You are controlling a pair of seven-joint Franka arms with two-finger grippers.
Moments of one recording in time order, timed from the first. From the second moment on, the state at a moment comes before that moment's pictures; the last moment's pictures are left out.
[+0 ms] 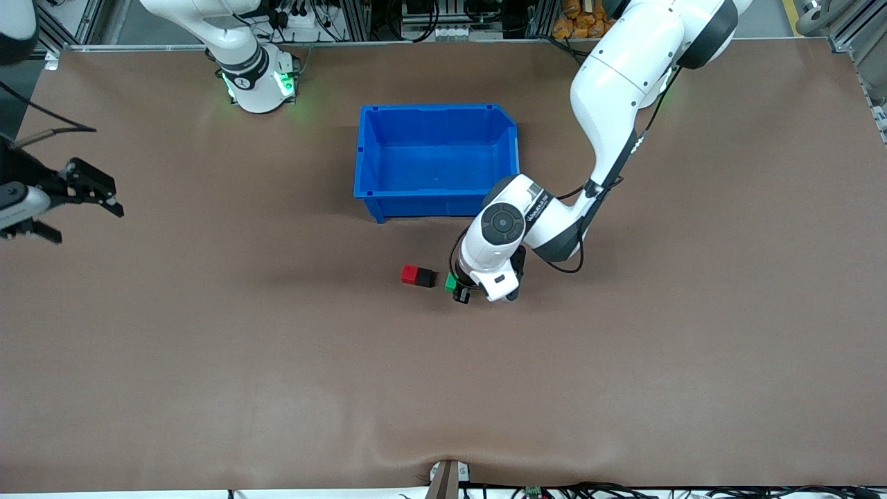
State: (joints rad) left arm -0.53 0.85 -0.20 -1.41 0.03 2.35 -2.02; right arm 0.07 0.04 -0.09 -1.55 0.09 1.66 -0.35
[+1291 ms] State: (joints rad) left arm -0.59 0.91 -0.18 -1.36 0.03 2.37 -2.12; right arm 0.06 0.00 -0.09 -1.50 0.04 1.46 0.05
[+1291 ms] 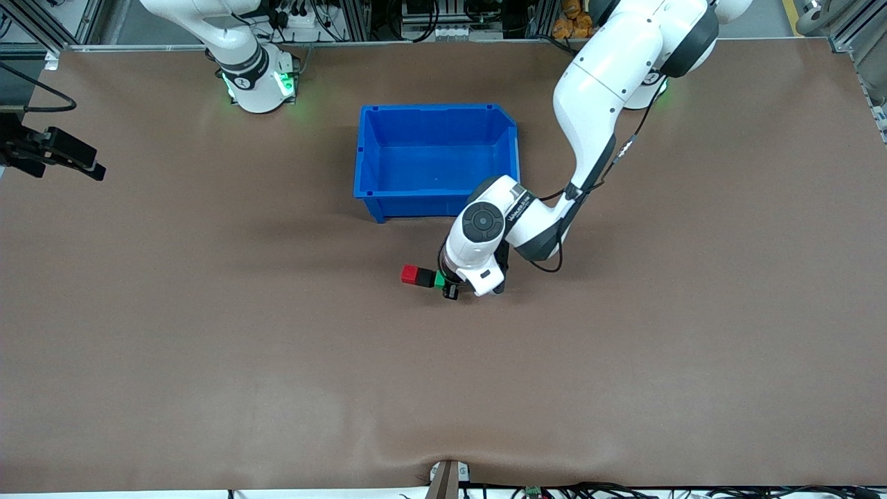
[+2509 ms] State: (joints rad) left arm -0.59 0.91 -0.13 -1.35 0.03 2.41 -2.19; right arm 0.06 0.00 -0.09 -1.50 0.04 1.45 0.05
